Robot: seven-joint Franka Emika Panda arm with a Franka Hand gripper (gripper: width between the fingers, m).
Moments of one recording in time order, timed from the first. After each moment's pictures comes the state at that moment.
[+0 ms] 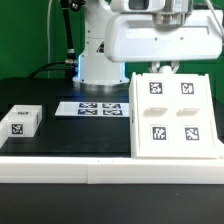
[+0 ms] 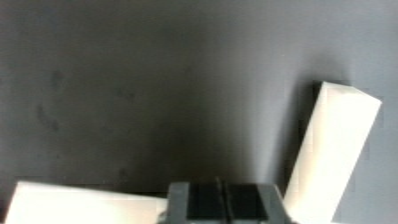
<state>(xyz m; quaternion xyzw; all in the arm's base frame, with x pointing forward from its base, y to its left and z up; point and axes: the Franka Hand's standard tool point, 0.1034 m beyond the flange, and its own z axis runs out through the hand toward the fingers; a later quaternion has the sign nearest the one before) 0.524 0.076 0.110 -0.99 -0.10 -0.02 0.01</state>
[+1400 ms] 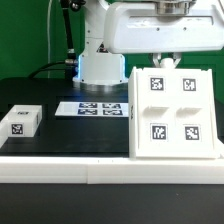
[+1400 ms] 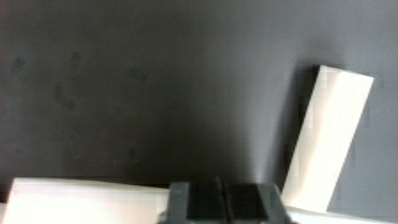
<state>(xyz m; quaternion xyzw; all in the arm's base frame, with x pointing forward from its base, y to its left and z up) 0.536 0.072 0.122 -0.99 -0.10 0.01 0.01</state>
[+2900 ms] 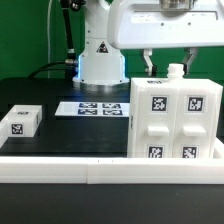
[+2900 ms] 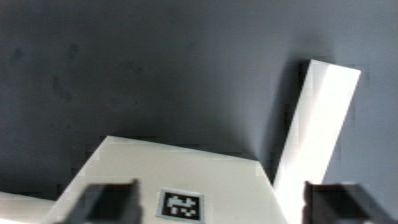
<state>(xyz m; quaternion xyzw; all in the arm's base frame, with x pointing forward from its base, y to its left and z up) 0.540 0.077 0.130 -0.99 -0.11 0.01 0.01</state>
